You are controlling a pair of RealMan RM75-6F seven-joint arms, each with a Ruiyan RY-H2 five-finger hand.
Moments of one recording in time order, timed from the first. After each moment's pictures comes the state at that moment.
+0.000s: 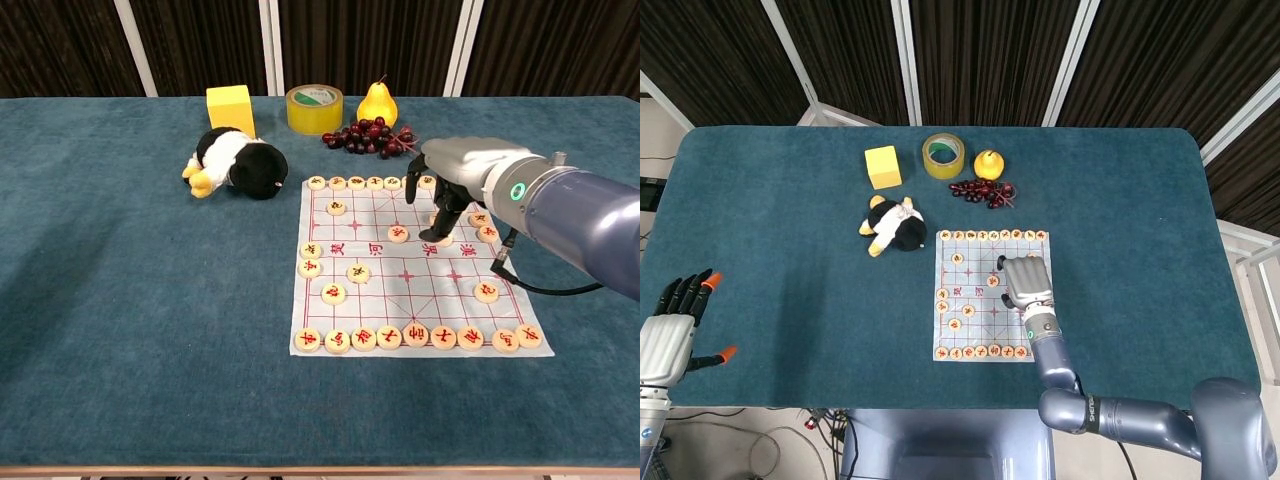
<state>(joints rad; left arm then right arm) -0.13 -1.13 -0.03 -1.69 1.46 1.40 0.07 0.86 -1.75 0.31 -1.50 -0.57 1.14 -0.83</state>
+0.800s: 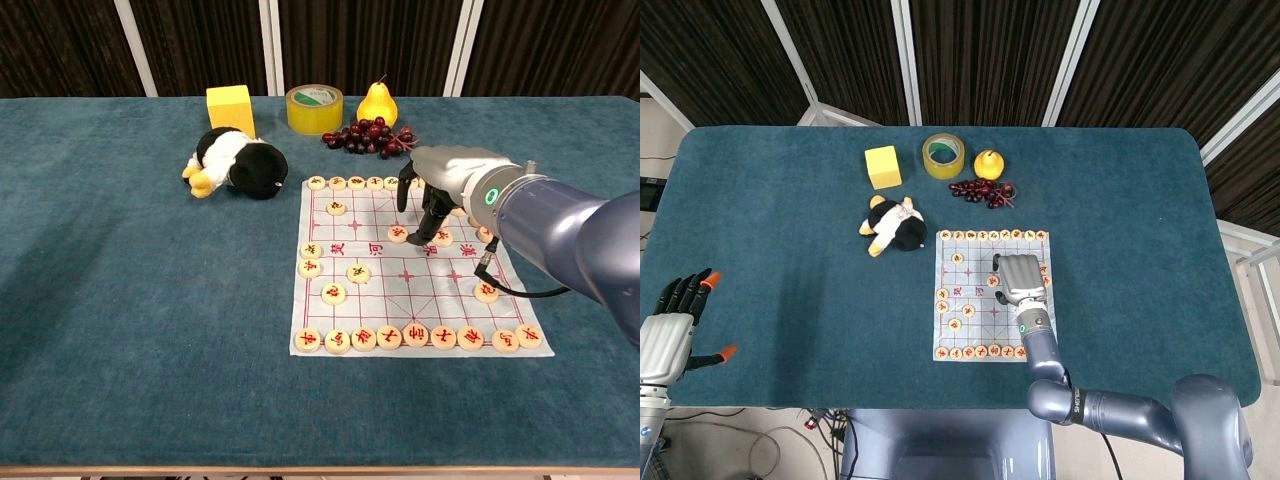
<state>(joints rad) -0.14 -1.12 -0.03 -1.70 1.45 1.39 0.06 0.90 -1.82 0.32 -1.37 -0.53 1.11 -0.80</state>
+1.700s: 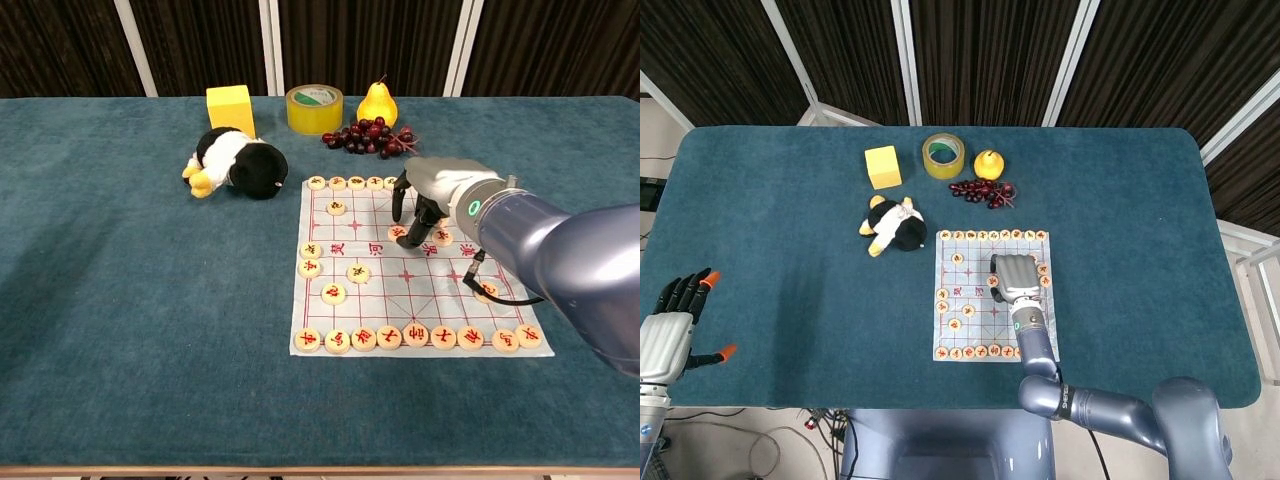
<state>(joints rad) -0.14 -1.12 -0.04 -1.70 1.43 1.38 0.05 0.92 -1.90 0.33 -1.25 -0.53 1.07 -0.75</state>
